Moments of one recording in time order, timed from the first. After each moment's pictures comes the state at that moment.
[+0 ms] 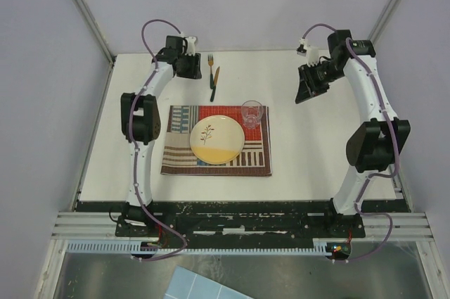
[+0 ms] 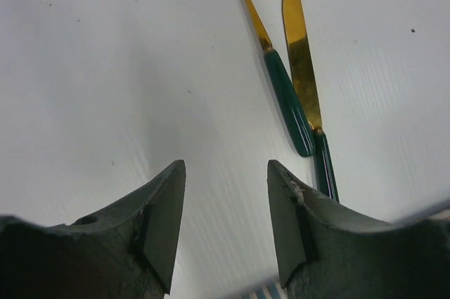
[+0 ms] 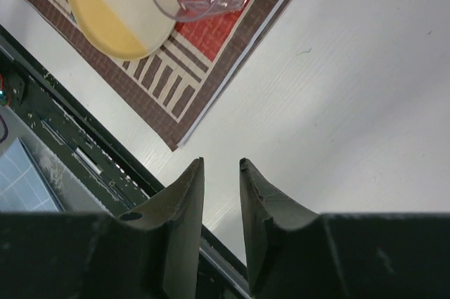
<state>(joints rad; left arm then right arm) -0.16 2.36 2.10 -0.53 0.24 0.04 0.03 1.90 1.96 -1.34 -0.62 -0.37</state>
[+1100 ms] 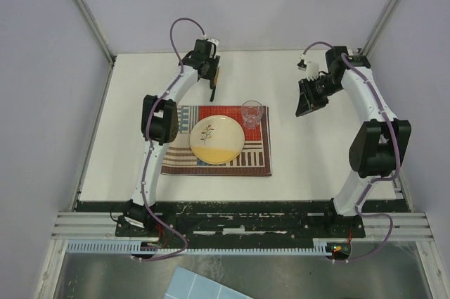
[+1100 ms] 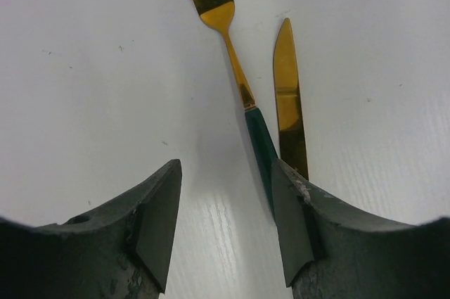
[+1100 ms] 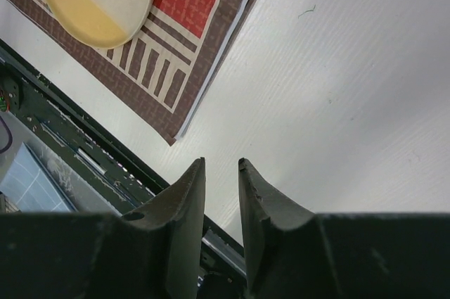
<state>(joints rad) -0.33 2.58 2.35 -0.52 -0.14 0.06 0.02 1.81 1.68 -1.21 -0.59 -0.31</state>
